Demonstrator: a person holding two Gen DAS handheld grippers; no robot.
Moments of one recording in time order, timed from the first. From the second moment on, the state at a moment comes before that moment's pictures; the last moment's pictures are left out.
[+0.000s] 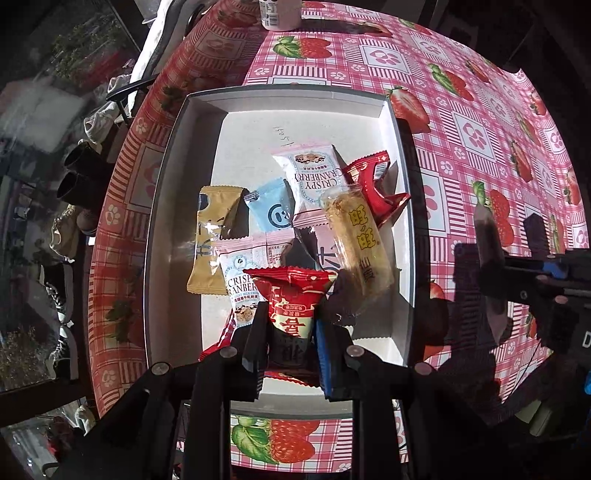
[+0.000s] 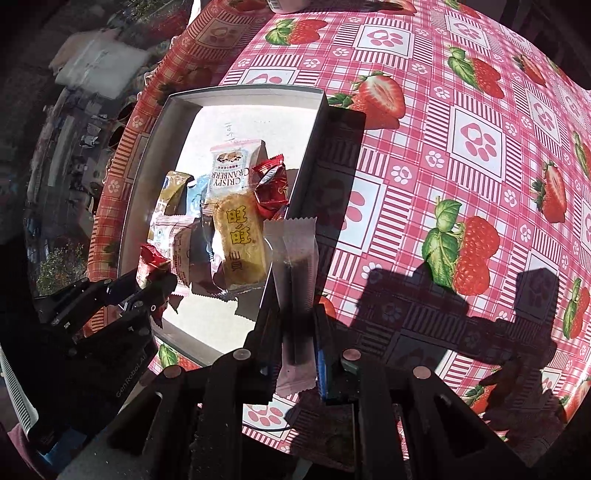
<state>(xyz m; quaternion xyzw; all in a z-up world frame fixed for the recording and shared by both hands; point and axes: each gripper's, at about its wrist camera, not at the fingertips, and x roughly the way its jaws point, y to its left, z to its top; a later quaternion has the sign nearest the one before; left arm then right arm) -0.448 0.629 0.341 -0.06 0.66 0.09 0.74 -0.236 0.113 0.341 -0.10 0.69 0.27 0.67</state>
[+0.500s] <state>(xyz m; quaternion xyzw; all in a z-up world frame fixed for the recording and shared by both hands) -0.446 0.650 0.333 -0.08 0.66 0.10 0.74 -0.227 0.158 0.334 -0.10 0.69 0.30 0.65</state>
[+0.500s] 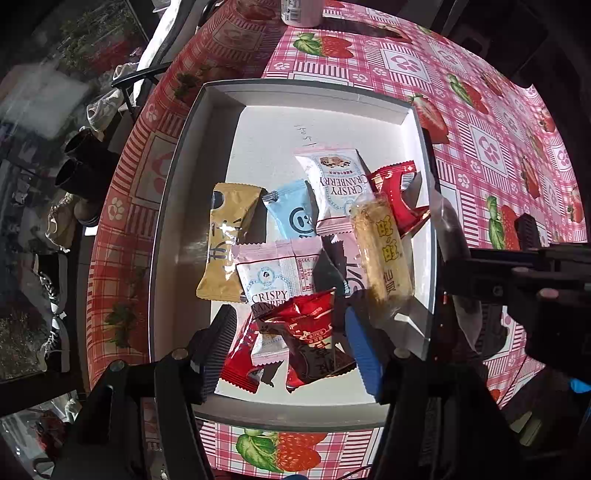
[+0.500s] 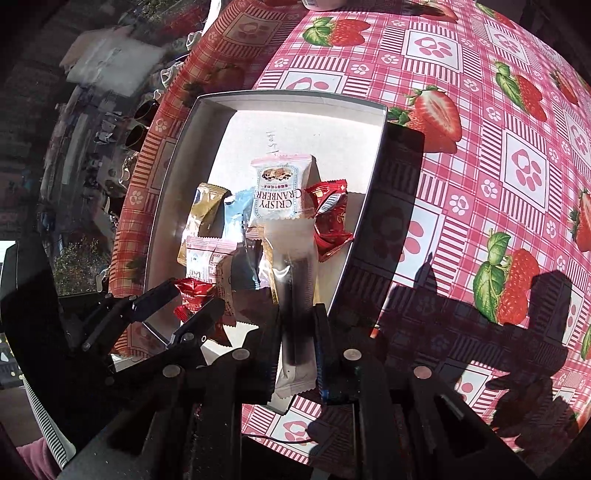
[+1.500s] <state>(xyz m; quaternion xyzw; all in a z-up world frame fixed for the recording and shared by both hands) -0.472 0.679 0.311 -0.07 0.67 0.14 0.72 -0.247 0.161 0.346 -0.22 0.64 0.27 0.68</state>
